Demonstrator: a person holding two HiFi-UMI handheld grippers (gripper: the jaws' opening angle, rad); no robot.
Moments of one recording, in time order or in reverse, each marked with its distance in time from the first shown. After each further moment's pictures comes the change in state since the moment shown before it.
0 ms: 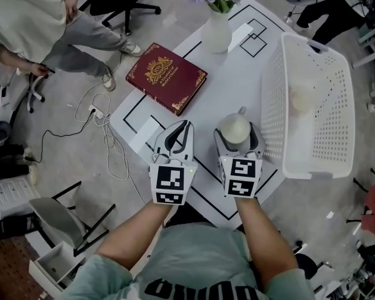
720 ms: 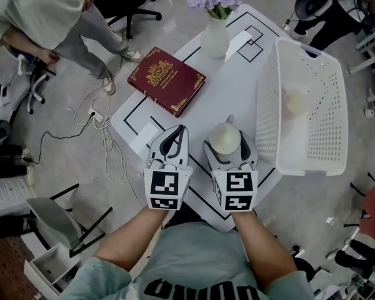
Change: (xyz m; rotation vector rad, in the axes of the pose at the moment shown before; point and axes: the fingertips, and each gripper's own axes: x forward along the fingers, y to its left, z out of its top) left arm -0.026 0.000 0.014 -0.017 -0.022 0.032; right arm -0.044 0.034 0.020 0.000 -0.015 0.123
